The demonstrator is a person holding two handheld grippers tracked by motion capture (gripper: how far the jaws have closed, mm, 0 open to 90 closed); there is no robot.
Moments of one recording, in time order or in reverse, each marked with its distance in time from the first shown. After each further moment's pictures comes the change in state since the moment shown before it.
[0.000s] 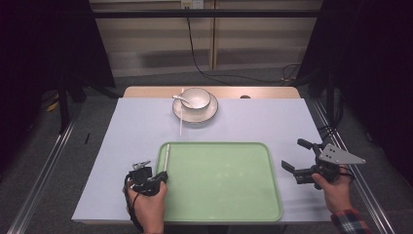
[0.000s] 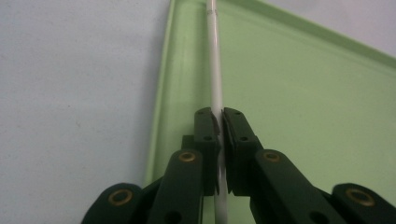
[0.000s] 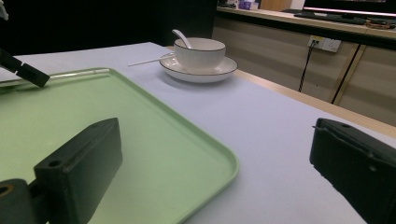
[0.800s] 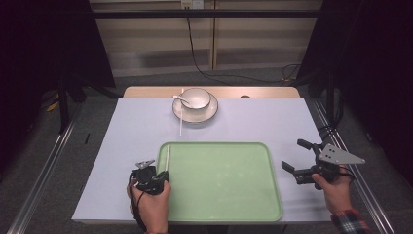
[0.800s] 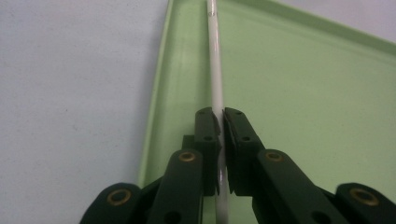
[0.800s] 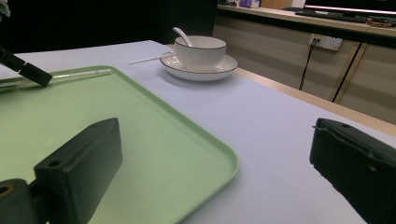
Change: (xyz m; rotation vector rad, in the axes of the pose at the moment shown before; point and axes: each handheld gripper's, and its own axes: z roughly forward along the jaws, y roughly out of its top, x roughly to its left) left arm -0.010 0.000 0.003 0.002 0.050 0.026; right arm 0.001 0.000 0.000 0.013 0.000 0.009
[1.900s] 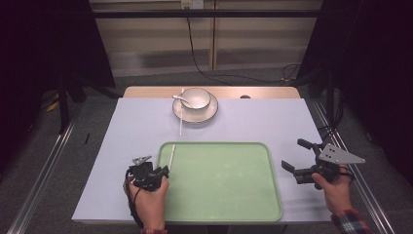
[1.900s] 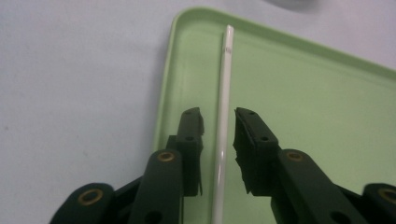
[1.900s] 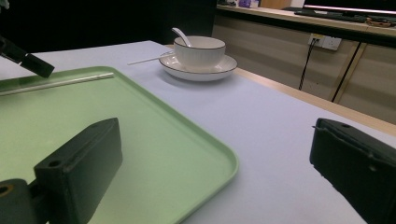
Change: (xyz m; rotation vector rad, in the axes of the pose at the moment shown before) left arm 0.004 0.016 -0.004 -0.051 -0.020 -0.004; right arm -0.001 0.000 0.000 -0.003 -0.006 -0.005
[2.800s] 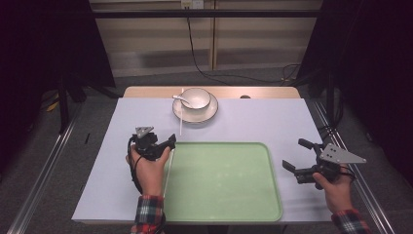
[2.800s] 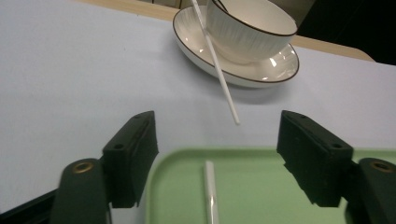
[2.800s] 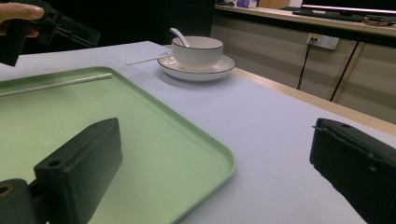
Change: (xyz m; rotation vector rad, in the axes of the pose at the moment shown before) left arm -0.002 0.070 0.048 -0.173 -0.107 0.170; right arm -0.001 -0.001 -0.001 -0.010 -0.022 0.011
